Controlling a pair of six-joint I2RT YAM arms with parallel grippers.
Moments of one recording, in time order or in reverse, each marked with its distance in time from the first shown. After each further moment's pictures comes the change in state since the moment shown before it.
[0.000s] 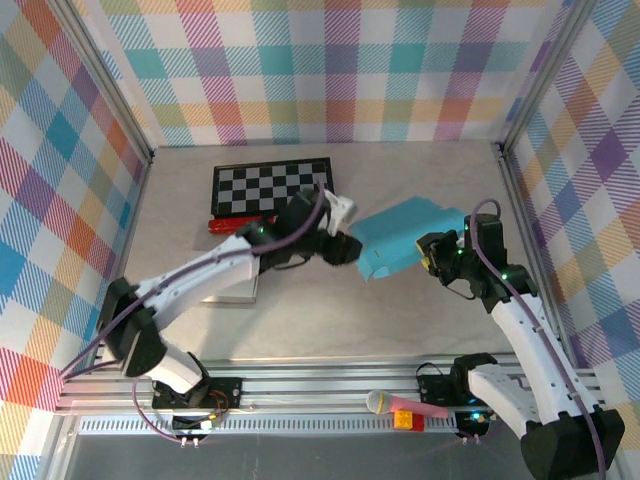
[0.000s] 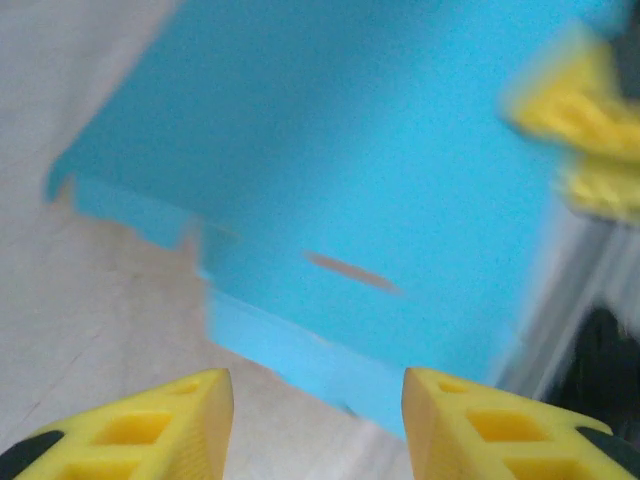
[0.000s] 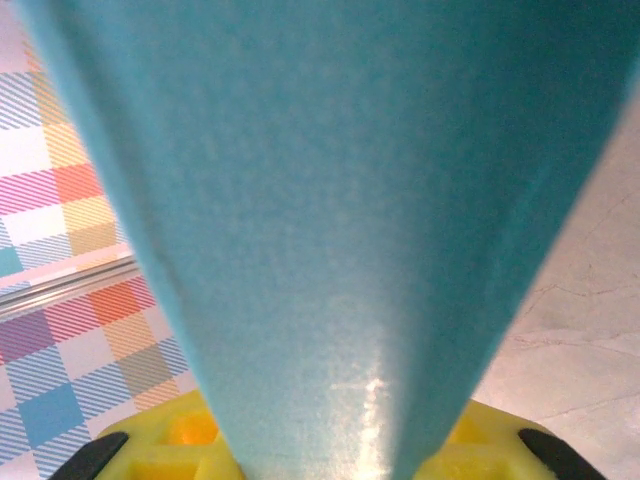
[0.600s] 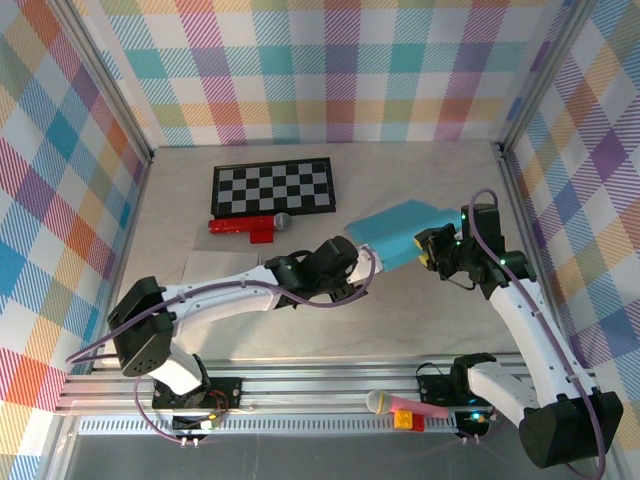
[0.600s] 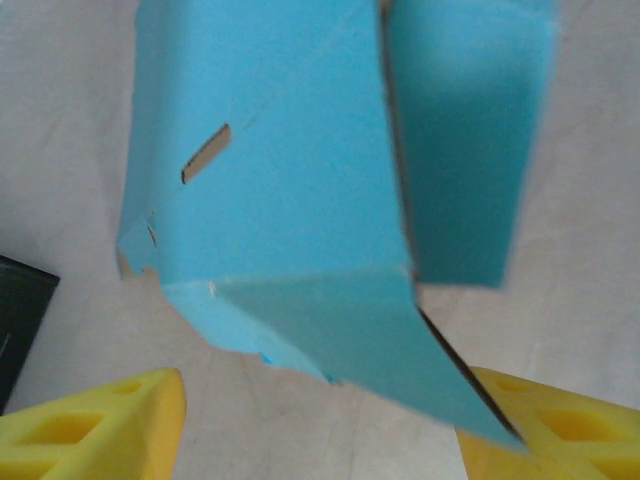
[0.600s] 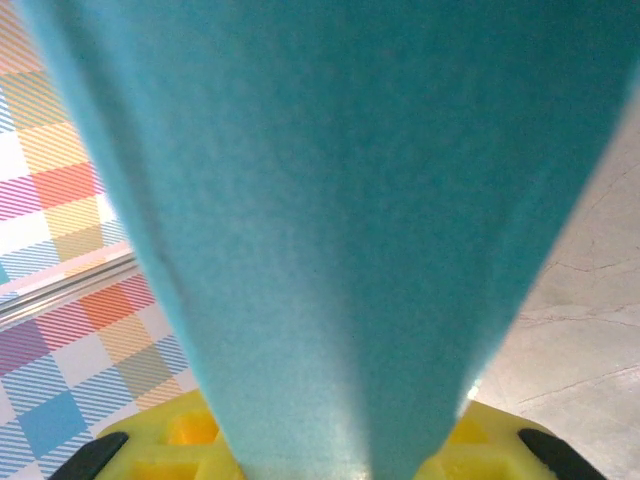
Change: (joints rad) left arm -0.159 0.093 -0.140 0.158 -0.369 0.495; right arm 0.000 0.080 0.077 -0.058 -0.021 0.025
